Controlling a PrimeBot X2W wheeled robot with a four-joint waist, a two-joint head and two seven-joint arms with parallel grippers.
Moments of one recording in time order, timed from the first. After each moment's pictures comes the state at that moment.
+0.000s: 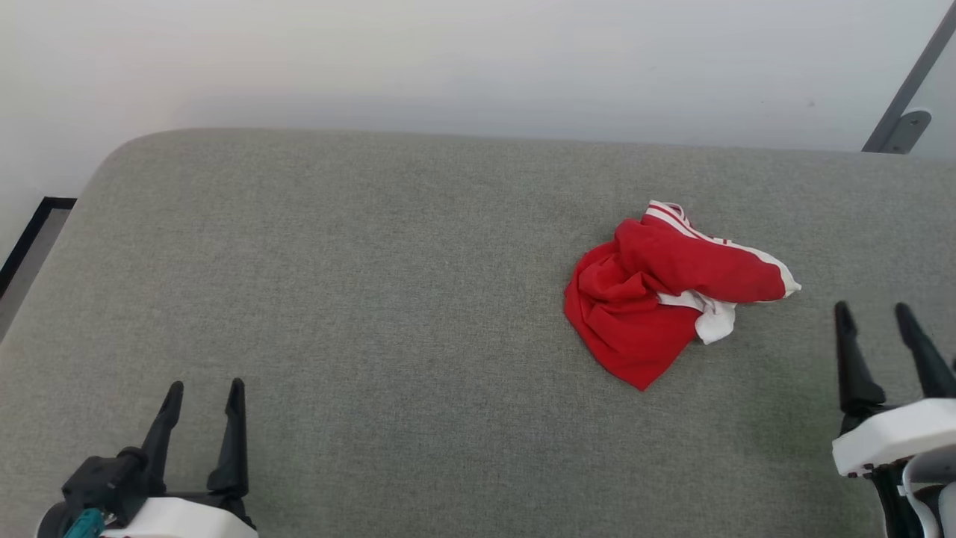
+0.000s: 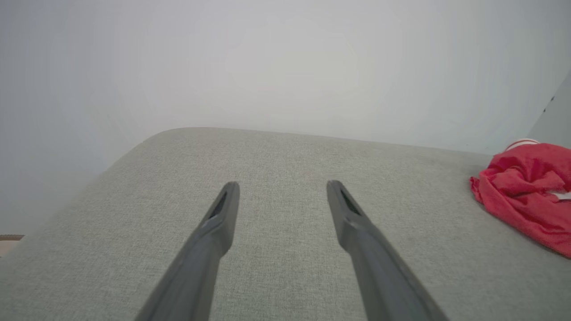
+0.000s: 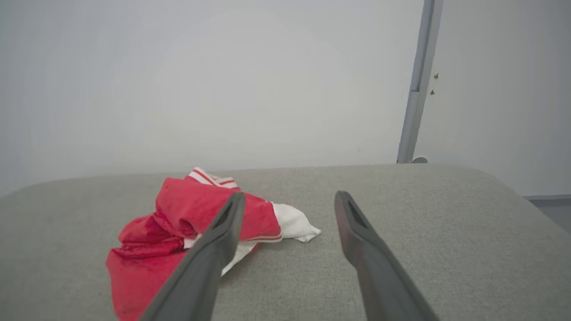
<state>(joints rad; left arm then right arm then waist) 0.04 0.22 0.02 0.17 -0.30 -0.13 -0.26 -0.11 -0.23 -0.13 0.22 0.36 0.13 -0.16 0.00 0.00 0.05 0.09</state>
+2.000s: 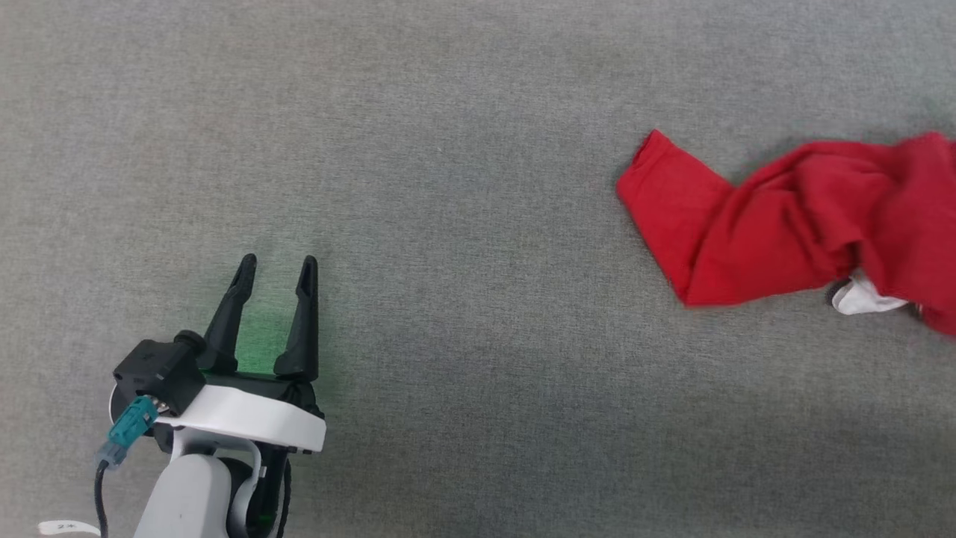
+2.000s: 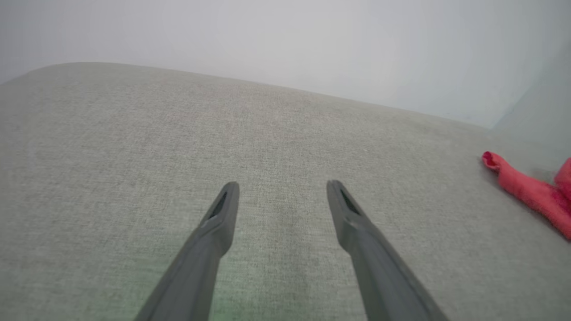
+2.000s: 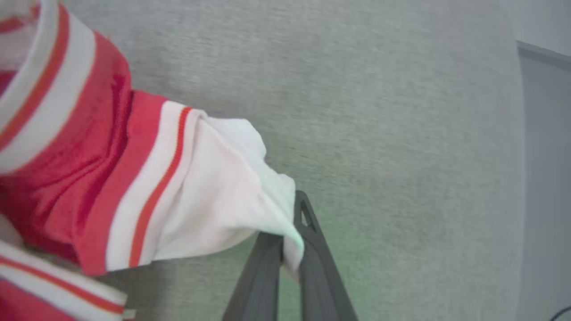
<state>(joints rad) -0.21 0.16 -0.12 0.17 -0.37 -0.13 -0.26 -0.54 -0.92 0.15 0.43 0.81 0.13 0.59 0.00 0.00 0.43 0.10</state>
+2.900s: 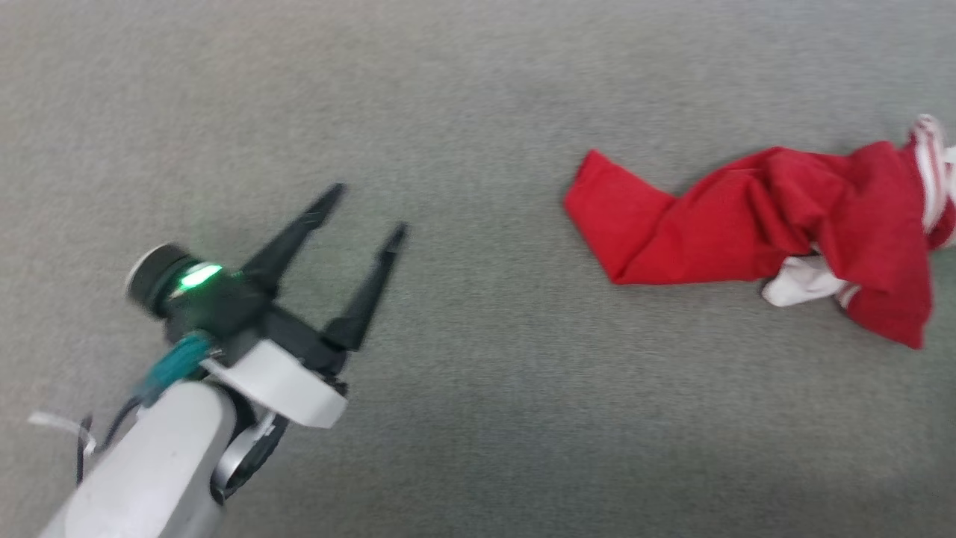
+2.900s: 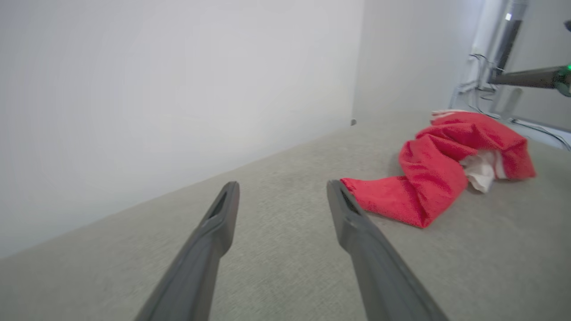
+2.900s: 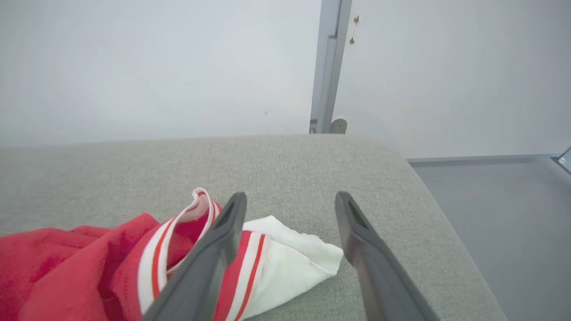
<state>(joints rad) -0.41 0.47 -0.47 0.06 -0.41 -0.13 -0.26 -0.44 -0.64 -0.14 0.40 0.59 0.13 0.09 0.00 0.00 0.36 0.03</state>
